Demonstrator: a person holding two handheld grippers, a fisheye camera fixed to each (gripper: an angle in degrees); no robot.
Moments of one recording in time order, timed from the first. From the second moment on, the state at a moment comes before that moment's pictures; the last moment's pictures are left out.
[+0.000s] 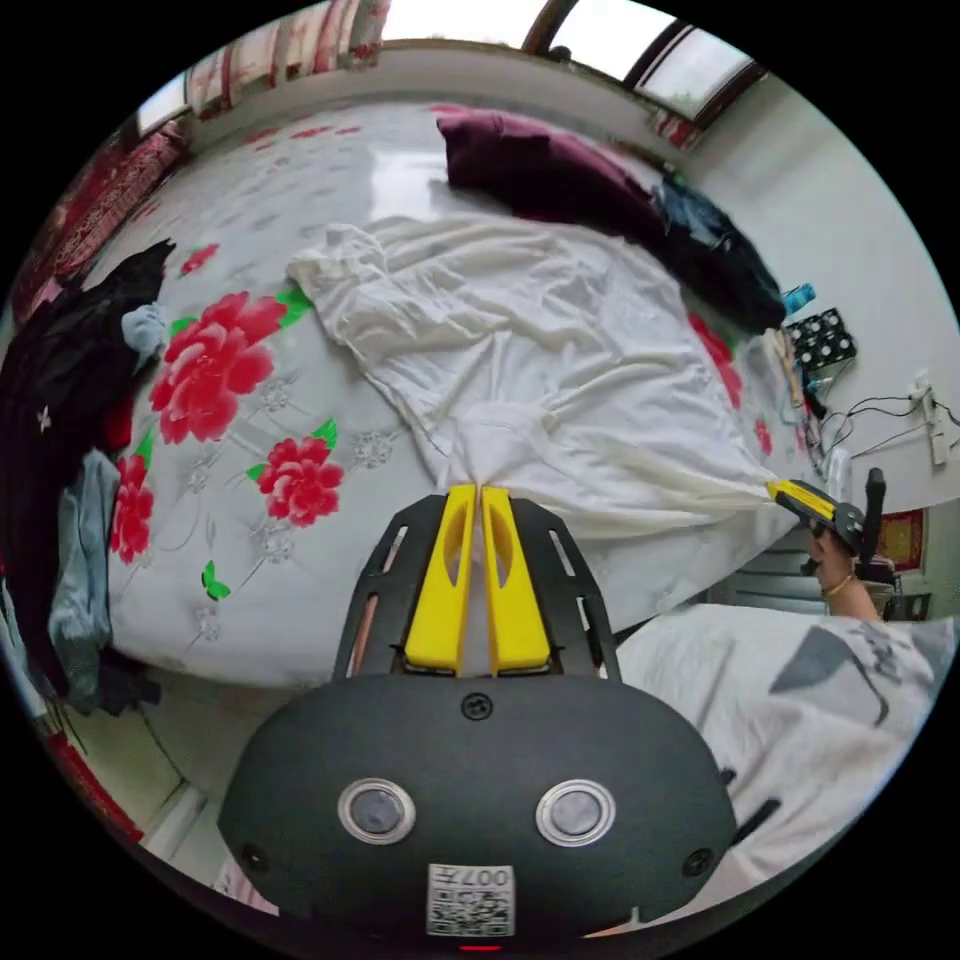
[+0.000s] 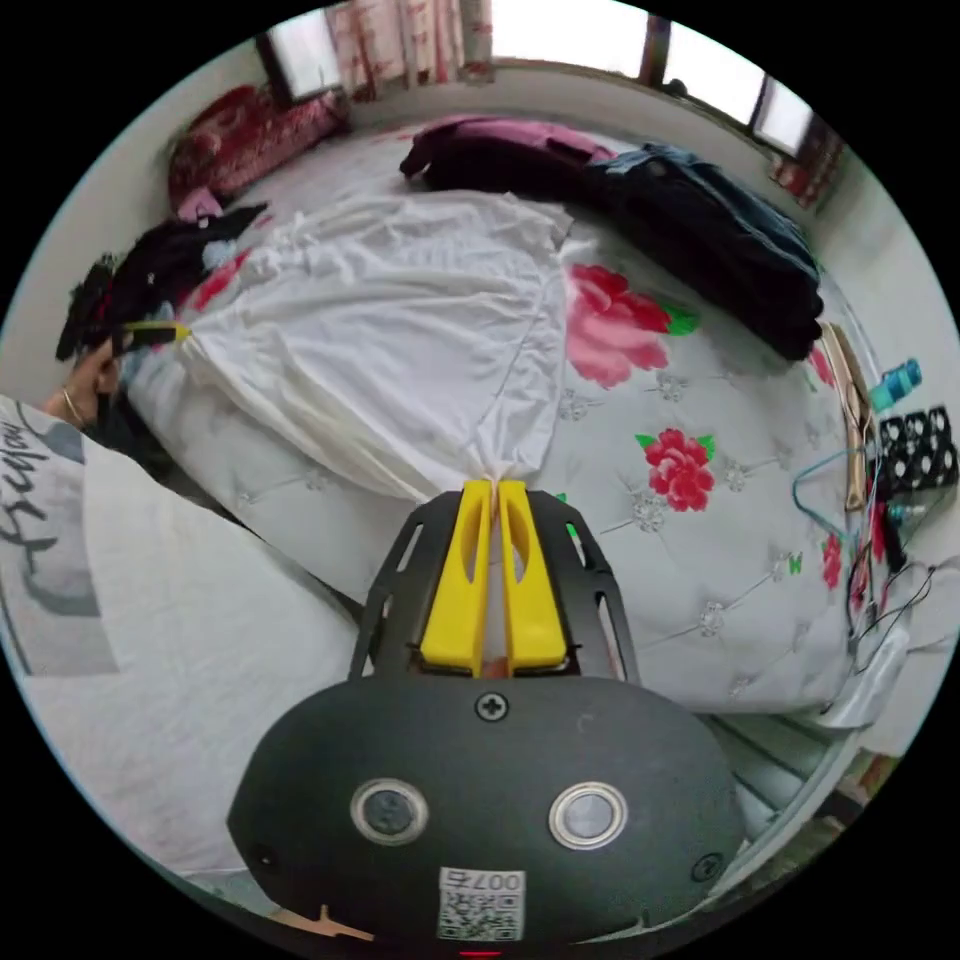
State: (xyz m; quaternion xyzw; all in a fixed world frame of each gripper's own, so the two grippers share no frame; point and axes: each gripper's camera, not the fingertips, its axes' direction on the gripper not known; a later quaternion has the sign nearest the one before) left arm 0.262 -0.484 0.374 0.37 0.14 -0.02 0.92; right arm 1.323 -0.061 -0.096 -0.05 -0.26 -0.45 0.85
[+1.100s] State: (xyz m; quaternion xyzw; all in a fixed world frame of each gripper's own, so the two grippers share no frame) left arm 0.320 -0.398 0.409 0.34 0.16 -0.10 0.92; right arm 1.402 -0.147 -0.157 -0.03 -0.39 -0.38 0.84
